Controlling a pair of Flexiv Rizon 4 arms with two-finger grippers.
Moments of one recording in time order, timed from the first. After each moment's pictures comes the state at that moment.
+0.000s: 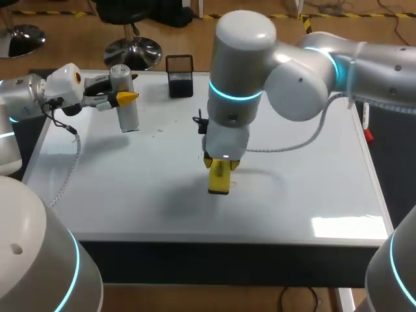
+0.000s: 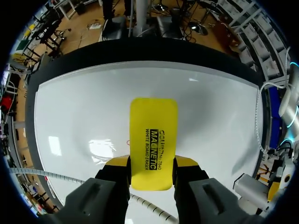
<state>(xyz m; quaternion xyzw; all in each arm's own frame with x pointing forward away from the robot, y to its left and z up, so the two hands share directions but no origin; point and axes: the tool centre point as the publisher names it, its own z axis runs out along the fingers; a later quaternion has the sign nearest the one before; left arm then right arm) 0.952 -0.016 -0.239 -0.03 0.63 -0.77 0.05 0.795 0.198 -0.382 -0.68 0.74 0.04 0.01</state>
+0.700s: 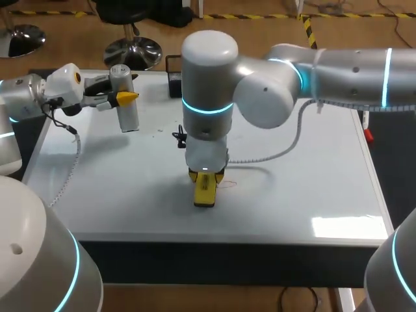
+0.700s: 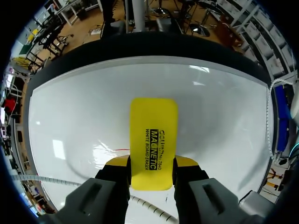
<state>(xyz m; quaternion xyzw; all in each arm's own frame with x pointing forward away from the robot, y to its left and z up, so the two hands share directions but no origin) 0.952 -0.016 -0.239 -0.03 0.63 -0.77 0.05 0.787 0.229 -0.425 -0.67 0.74 0.04 -0.03</state>
